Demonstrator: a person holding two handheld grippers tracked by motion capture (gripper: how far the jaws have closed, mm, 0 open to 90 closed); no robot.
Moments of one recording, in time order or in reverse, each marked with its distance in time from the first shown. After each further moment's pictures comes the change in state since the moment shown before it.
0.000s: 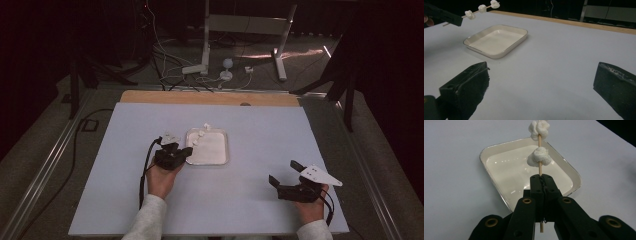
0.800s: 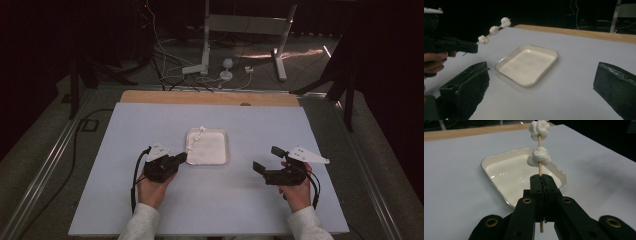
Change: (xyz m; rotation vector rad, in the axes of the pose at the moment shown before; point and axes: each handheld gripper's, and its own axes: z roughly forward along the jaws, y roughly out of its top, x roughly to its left) left arm -0.005 -0.023 -0.032 -0.140 -0.029 0.066; right arm 0.018 0.054 0.037 -0.030 0.200 0.087
